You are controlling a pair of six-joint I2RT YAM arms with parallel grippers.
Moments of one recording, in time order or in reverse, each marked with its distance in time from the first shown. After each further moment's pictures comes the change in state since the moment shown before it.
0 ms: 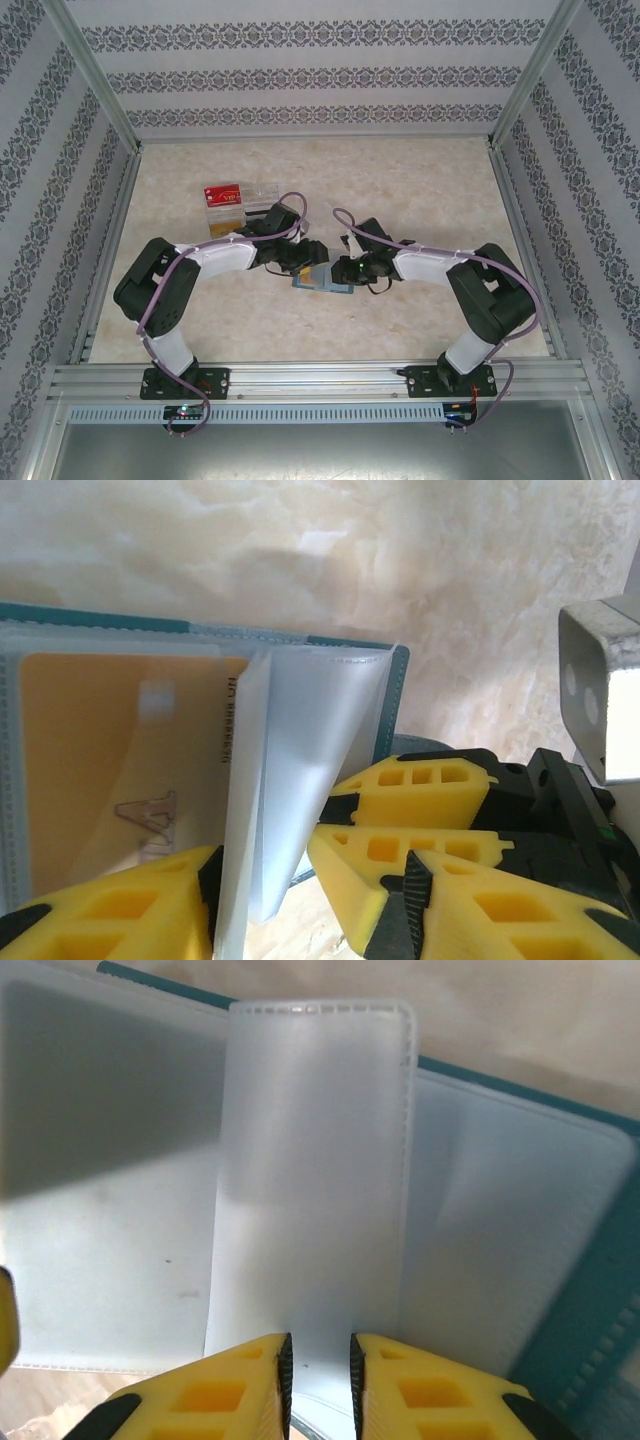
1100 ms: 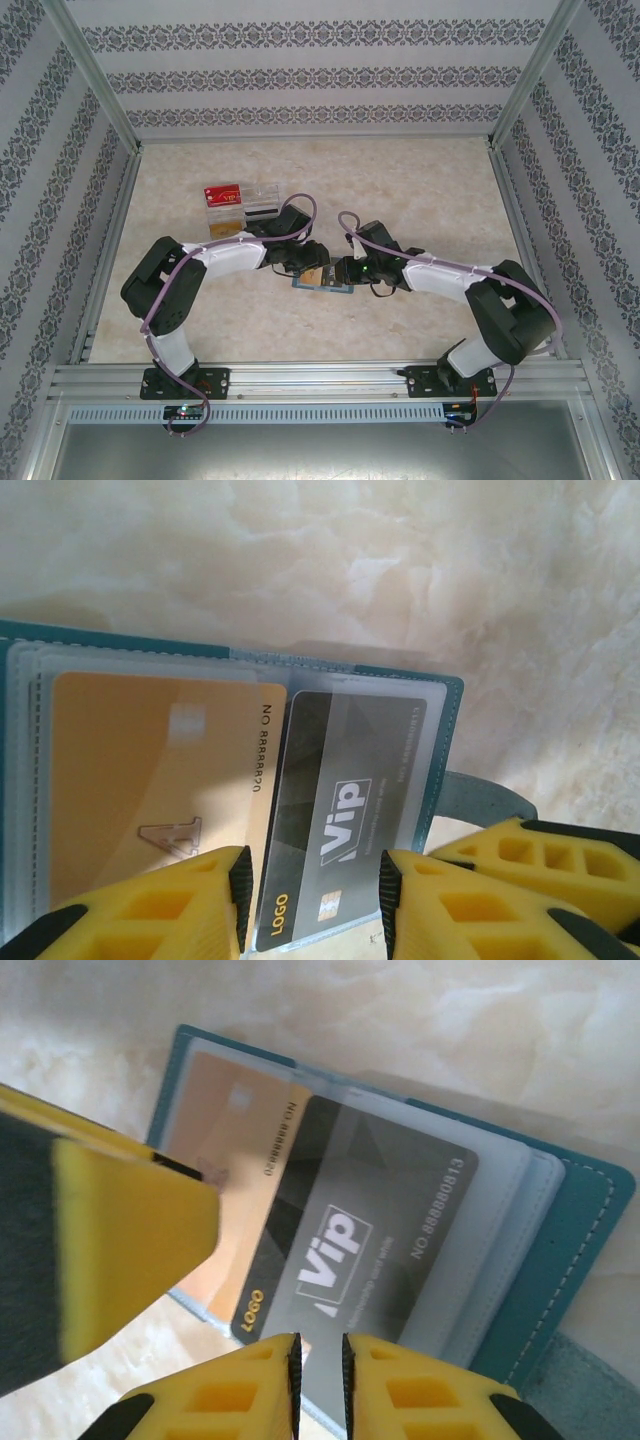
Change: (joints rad) left arm -0.056 0.035 0.072 -0.101 -0.179 -0.003; right arm 0.027 -0.105 -0.057 0.049 0.098 -0.004
